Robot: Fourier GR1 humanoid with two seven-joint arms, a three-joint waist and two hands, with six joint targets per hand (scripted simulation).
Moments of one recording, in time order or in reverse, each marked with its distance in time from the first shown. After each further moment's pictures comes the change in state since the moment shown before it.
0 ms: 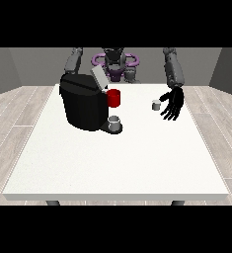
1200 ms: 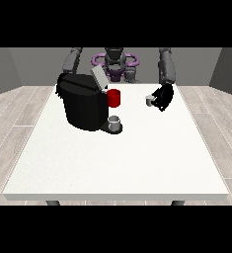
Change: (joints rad) left arm -0.011 -0.144 -0.059 0.020 -0.100 0.035 -0.059; right arm 0.019 -0.029 -0.067 0.174 -0.040 0.022 -0.047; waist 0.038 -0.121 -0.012
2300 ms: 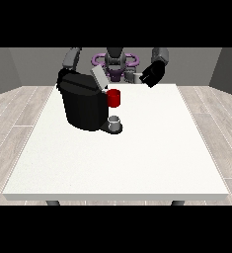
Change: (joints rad) left arm -0.146 -0.110 0.038 -0.131 0.069 -0.216 0.191; right arm 0.023 -0.016 0.009 0.120 0.009 0.016 -0.005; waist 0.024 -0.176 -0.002
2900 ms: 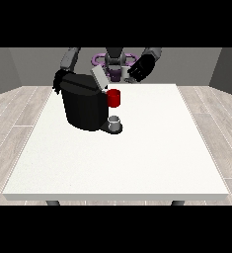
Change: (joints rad) left arm -0.129 -0.064 0.049 -0.073 0.047 -0.026 0.158; right arm -0.039 -0.024 -0.021 0.023 -0.020 0.026 -0.038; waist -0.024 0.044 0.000
